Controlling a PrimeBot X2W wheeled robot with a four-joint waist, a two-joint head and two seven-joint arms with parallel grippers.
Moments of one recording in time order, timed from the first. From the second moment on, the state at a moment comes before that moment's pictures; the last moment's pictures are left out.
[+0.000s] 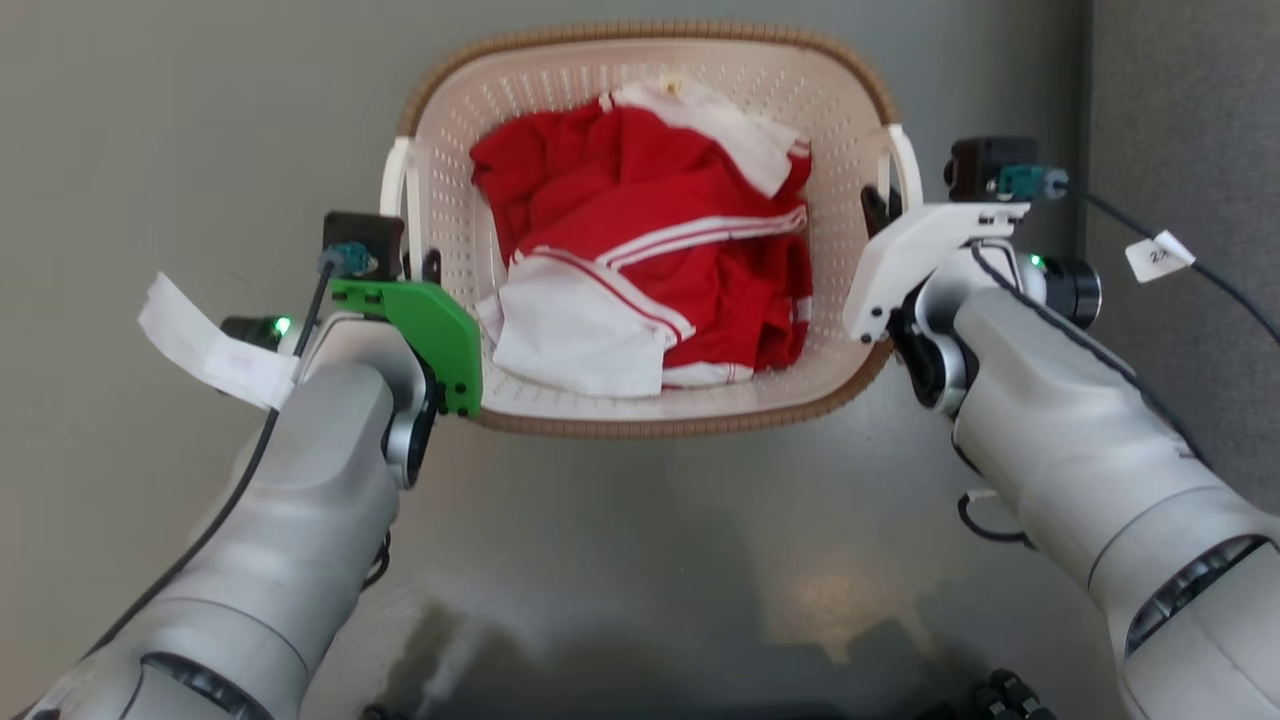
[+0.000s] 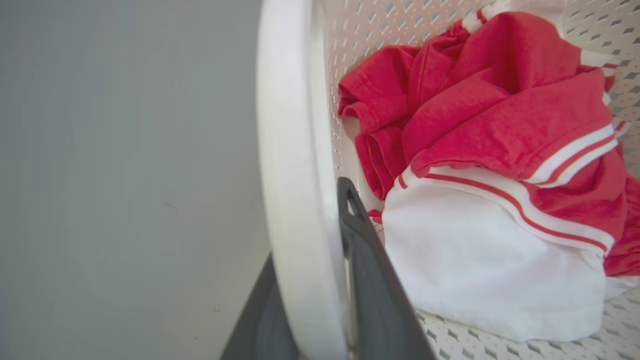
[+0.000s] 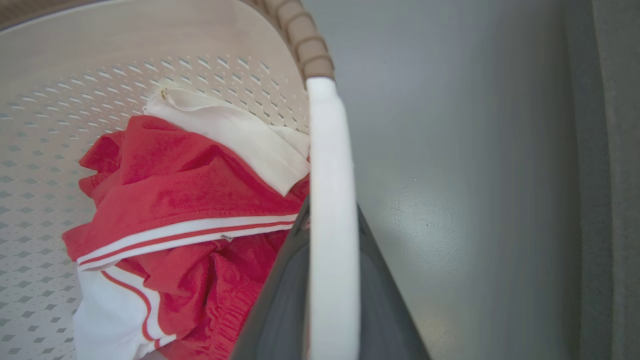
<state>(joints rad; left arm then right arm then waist) -0.90 0.02 -0.87 1.08 -0.79 0.07 -0.13 -0.92 -0.06 0.87 1.10 0.92 -0.13 -0.17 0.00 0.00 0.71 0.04</state>
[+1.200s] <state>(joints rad) -1.08 0.03 -0.88 1.08 -0.79 0.10 -0.21 -1.12 -0.07 0.85 1.14 0.90 -0.11 -0.25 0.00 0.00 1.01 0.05</state>
